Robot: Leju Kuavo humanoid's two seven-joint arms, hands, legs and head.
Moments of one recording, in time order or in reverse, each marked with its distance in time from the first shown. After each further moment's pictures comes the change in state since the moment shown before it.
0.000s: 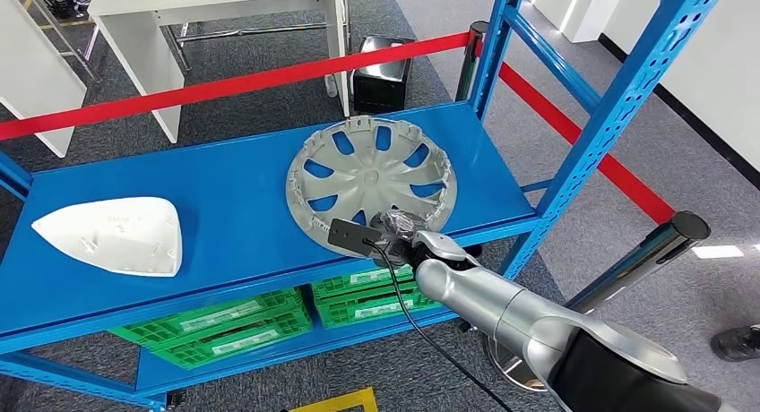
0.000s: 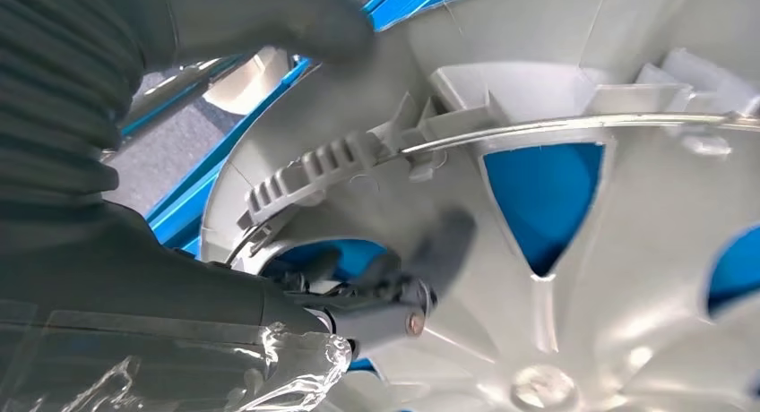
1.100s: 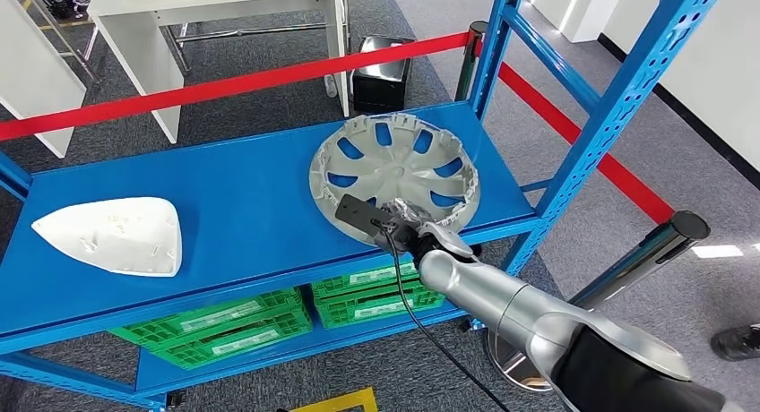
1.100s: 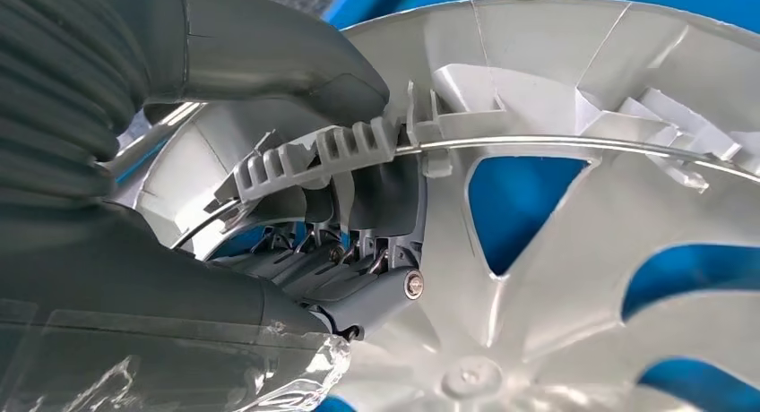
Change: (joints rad) left arm 0.006 0.001 0.019 0.000 0.018 0.008 -0.019; right arm -0.020 -0.015 -0.010 -0.029 -0.141 -0.156 -0.016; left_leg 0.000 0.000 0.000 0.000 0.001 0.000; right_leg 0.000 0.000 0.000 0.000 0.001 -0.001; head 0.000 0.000
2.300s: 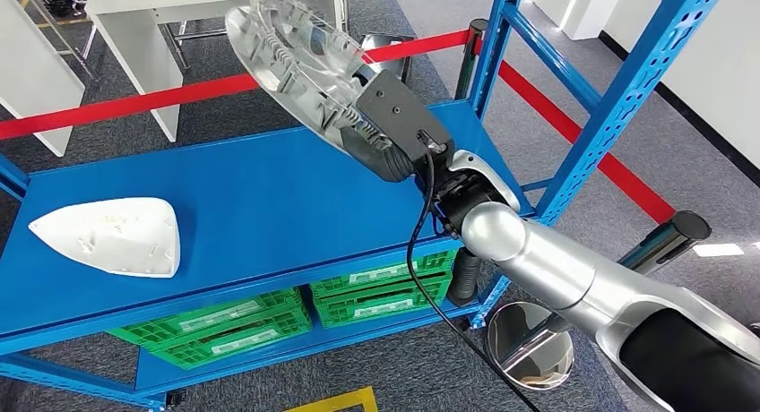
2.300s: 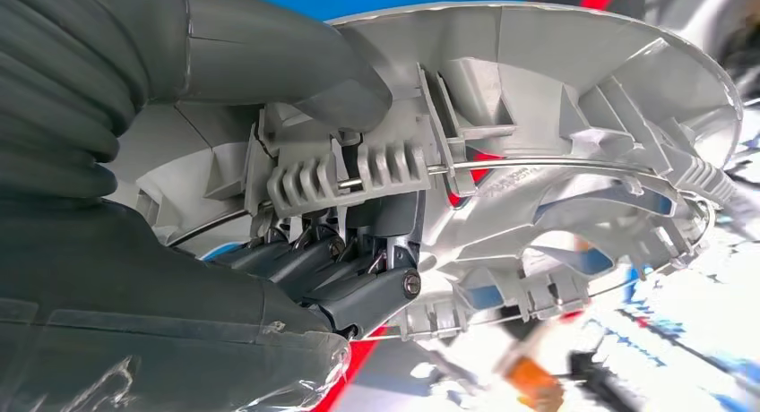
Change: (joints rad) left arm 0.033 0.003 0.006 0.000 0.074 0.005 -0.082; right arm -0.112 -0.195 -0.115 -0.714 -0.269 -0.196 -0.083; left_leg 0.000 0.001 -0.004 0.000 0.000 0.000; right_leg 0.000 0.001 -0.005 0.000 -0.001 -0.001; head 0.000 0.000
